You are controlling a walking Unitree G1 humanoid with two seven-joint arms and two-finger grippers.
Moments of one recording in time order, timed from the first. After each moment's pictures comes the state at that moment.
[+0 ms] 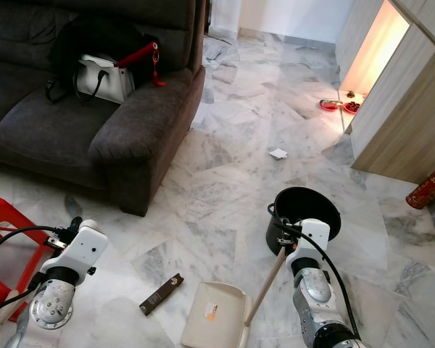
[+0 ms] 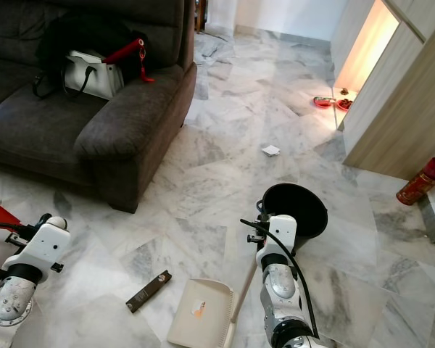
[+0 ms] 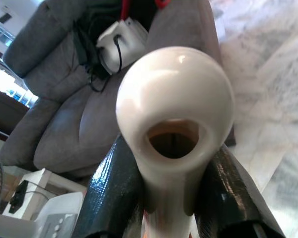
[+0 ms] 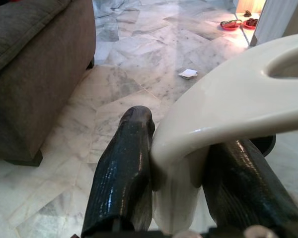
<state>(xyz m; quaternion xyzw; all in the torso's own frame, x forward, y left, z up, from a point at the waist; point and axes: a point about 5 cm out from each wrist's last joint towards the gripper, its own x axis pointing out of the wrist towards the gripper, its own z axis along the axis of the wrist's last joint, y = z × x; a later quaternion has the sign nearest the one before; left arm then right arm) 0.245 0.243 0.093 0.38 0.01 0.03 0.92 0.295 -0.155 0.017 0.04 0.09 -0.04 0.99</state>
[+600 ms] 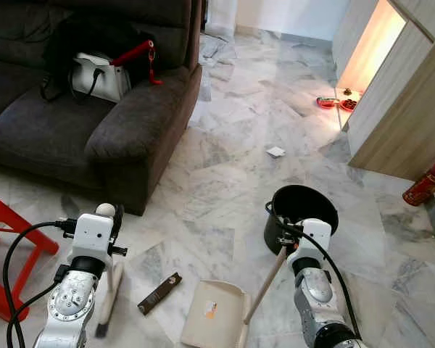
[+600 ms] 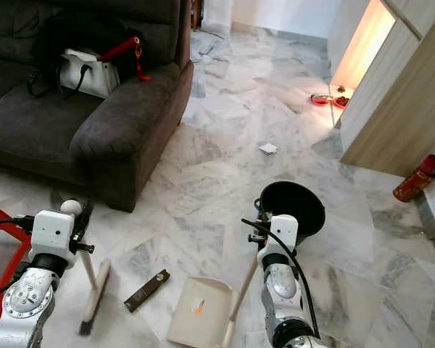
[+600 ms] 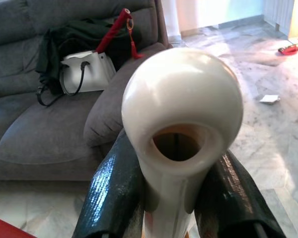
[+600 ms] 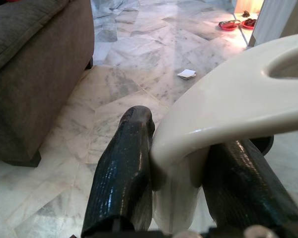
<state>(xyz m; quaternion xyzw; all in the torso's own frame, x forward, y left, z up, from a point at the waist) 0.254 0.215 0.109 0.17 -0.06 -0.02 0.98 0.295 -0.157 0.018 0.04 0.09 -0.04 0.99</state>
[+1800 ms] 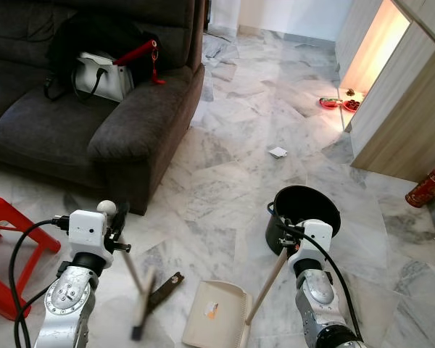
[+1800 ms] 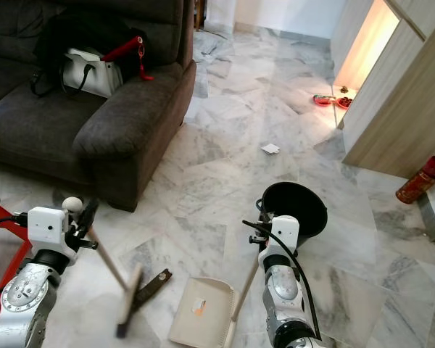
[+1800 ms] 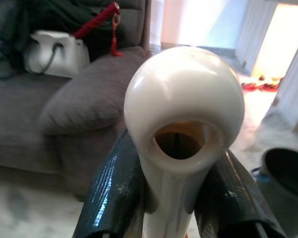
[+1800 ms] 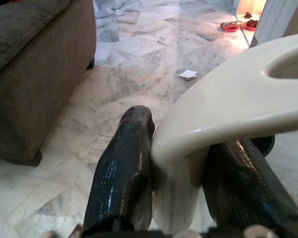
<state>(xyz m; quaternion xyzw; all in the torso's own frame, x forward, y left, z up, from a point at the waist) 0.266 0.211 0.106 0.02 -0.06 -0.06 1.00 0.293 -0.159 0.017 0.04 0.08 -0.03 0.99</state>
